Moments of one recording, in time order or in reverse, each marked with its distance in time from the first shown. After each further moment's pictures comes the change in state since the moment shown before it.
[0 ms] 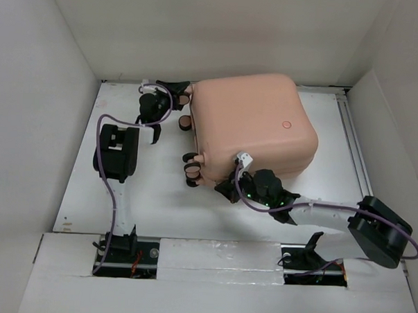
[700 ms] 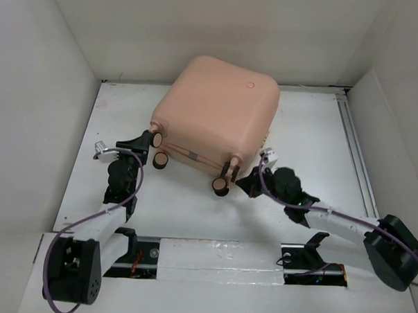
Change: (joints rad) left arm 0.041 -1.150 -1.059 -0.157 -0.472 0.242; right arm -0.293 -0.192 -0.096 -0.172 -0.121 0.106
